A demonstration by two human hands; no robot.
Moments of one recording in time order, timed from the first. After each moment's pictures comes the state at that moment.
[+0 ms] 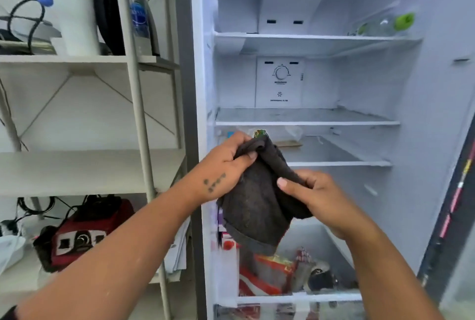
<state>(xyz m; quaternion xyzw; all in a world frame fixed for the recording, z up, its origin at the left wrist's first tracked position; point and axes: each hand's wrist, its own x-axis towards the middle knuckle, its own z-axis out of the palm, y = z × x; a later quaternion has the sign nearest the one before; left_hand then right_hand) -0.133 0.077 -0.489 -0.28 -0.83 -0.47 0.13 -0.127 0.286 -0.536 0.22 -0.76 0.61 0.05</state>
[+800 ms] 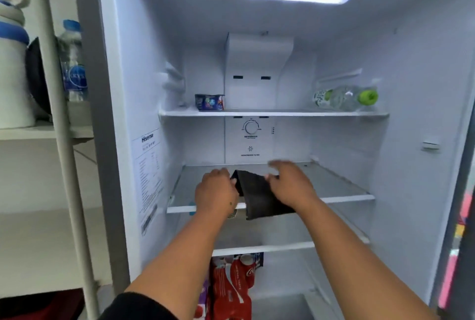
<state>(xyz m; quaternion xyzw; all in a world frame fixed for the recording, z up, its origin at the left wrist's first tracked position) -0.328 0.166 -0.430 -0.01 -0.94 -0.20 0.28 -0.322 0.336 -0.414 0.04 -0.94 0.26 0.23</state>
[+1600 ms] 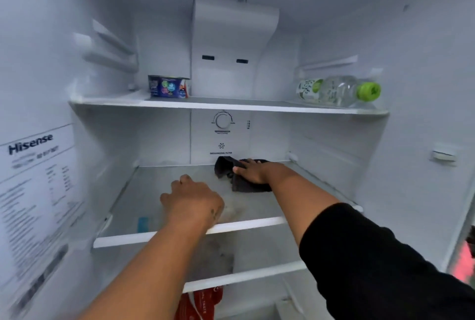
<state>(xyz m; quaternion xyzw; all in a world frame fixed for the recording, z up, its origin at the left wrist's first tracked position) -0.374 0.195 -0.426 0.06 -0.99 -0.08 0.08 -0.489 0.368 -0.408 0.03 -1.00 0.05 -0.06</state>
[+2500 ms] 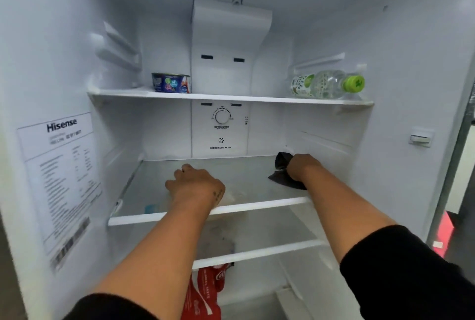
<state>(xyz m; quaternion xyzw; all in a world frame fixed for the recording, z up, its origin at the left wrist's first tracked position) -0.367 0.200 -0.420 0.07 -0.99 -0.09 0.07 -0.428 0.438 -0.404 -0.21 -0.98 0.03 0.06</state>
